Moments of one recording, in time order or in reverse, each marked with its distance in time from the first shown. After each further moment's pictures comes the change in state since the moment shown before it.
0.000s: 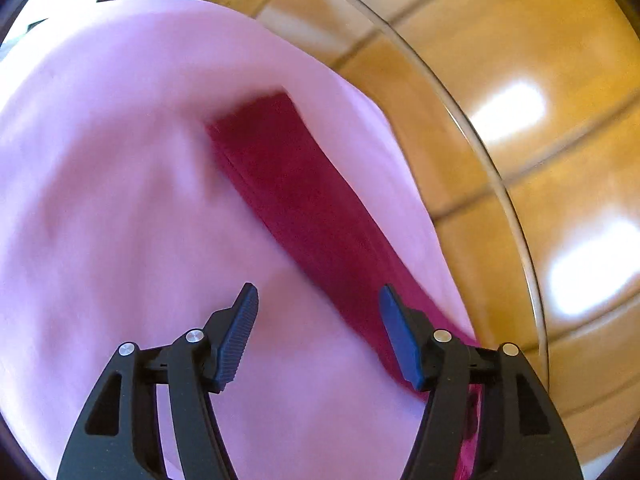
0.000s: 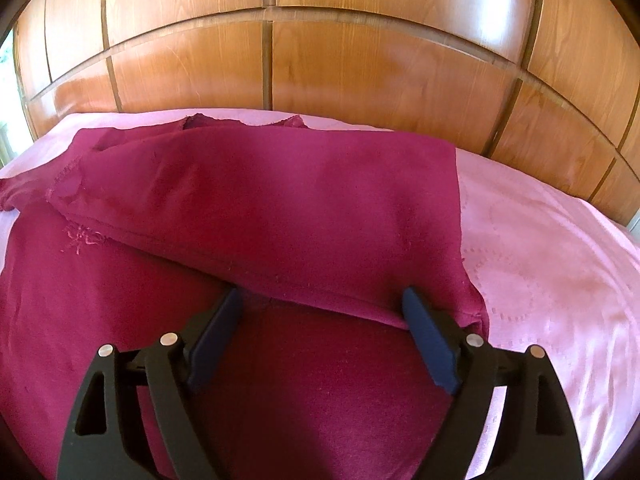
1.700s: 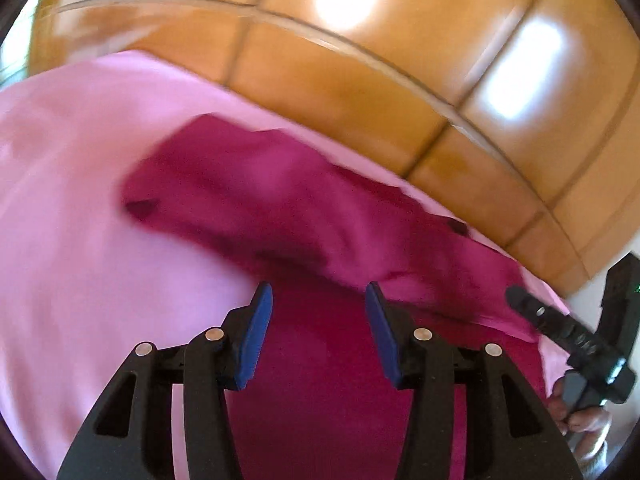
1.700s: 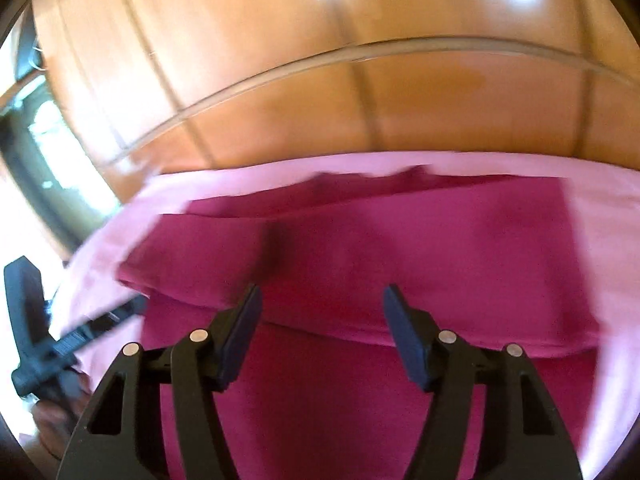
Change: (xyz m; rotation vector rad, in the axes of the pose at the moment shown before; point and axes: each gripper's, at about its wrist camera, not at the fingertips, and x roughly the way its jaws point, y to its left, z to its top) left arm -0.001 -0.158 -0.212 0.633 0.191 -0.153; right arm -0.014 0.072 0.064 0.150 -0.008 0.451
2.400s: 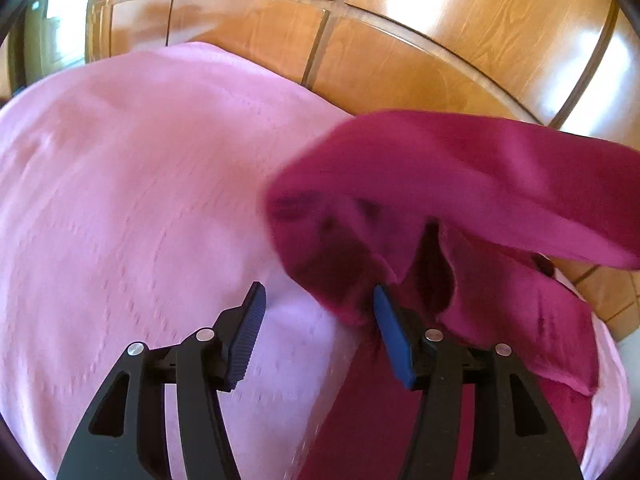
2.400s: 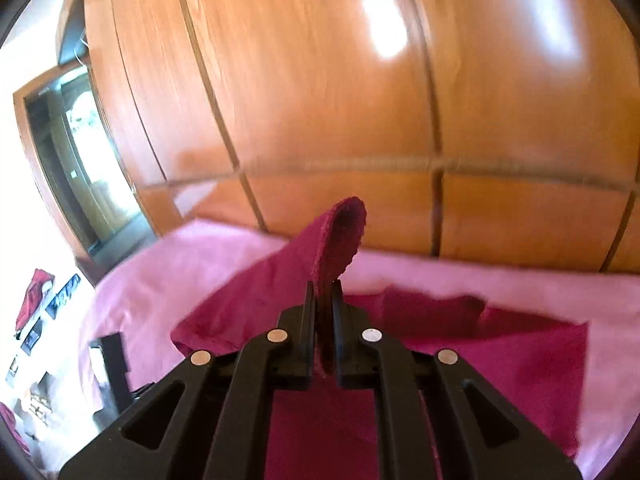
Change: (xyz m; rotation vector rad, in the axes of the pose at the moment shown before) left arm 0.038 0.026 0.025 -0.069 -0.015 0.237; right arm -0.061 0.053 0.082 -0.153 -0.236 -0.003
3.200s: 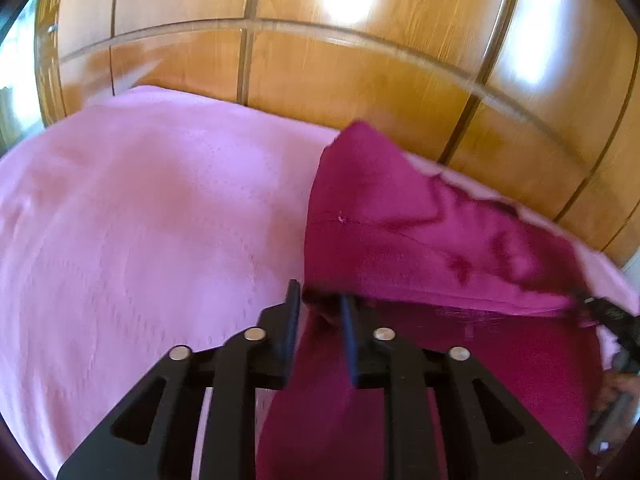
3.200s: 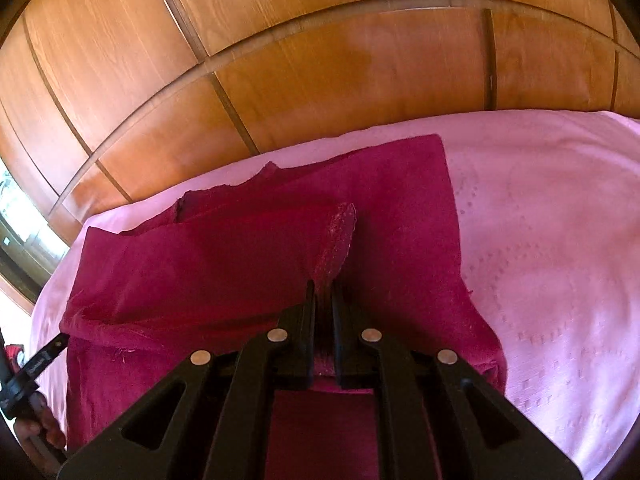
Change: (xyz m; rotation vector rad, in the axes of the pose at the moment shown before) left arm -0.034 -0.030 -0.025 0.219 -0.031 -0.098; right arm 0.005 -0.164 -0.132 0.322 0.184 -0.247
